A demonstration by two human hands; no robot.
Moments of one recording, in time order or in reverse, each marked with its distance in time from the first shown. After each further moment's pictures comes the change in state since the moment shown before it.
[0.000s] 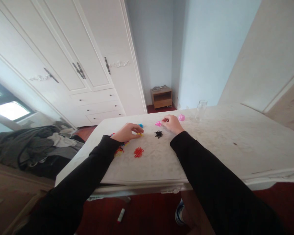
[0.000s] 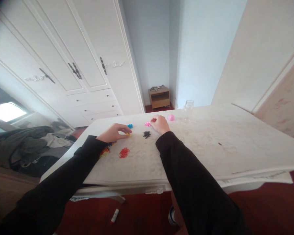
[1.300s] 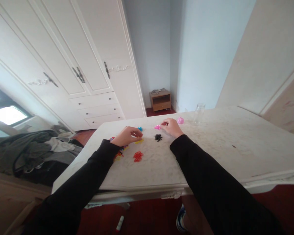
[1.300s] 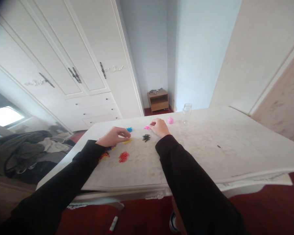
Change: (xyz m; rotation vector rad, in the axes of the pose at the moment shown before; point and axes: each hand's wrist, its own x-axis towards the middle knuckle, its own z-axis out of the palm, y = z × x) left_hand 0.000 0.001 0.003 0.006 0.037 -0.049; right_hand -0.001 -0.002 0.000 0.022 0.008 0.006
